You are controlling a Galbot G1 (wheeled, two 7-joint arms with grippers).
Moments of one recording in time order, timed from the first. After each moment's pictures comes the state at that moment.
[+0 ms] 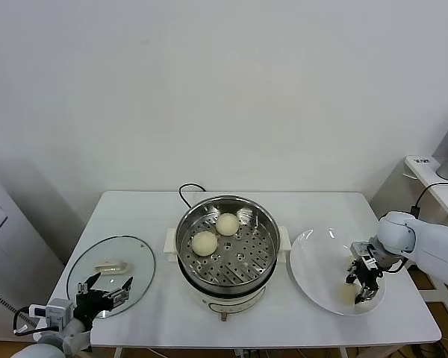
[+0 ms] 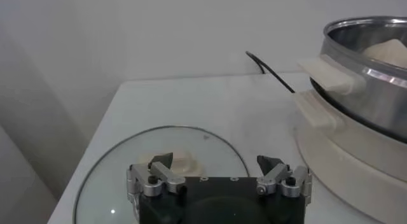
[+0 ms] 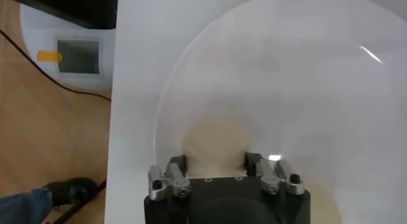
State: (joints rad) left arm 1.60 -1.00 -0.60 -2.12 -0.55 0.47 -0.12; right arm 0.19 0.51 -1.26 1.29 0.17 -0.09 -1.07
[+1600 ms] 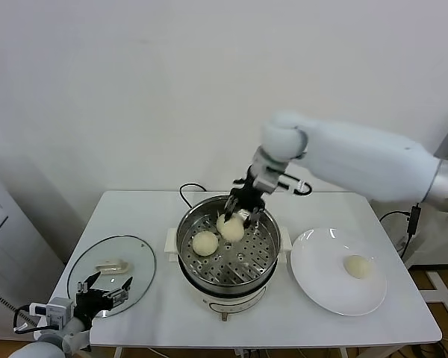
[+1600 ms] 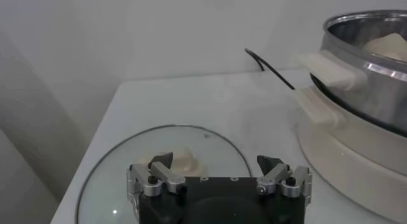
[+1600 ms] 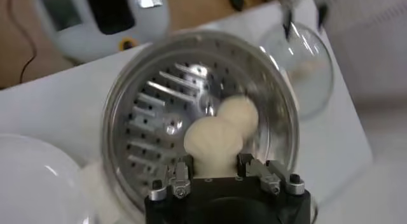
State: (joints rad) left arm 1.59 -0.97 -0.59 -2.11 -0.55 0.46 -0.12; right arm 0.61 1.05 -1.23 1.46 0.14 0.55 -1.19
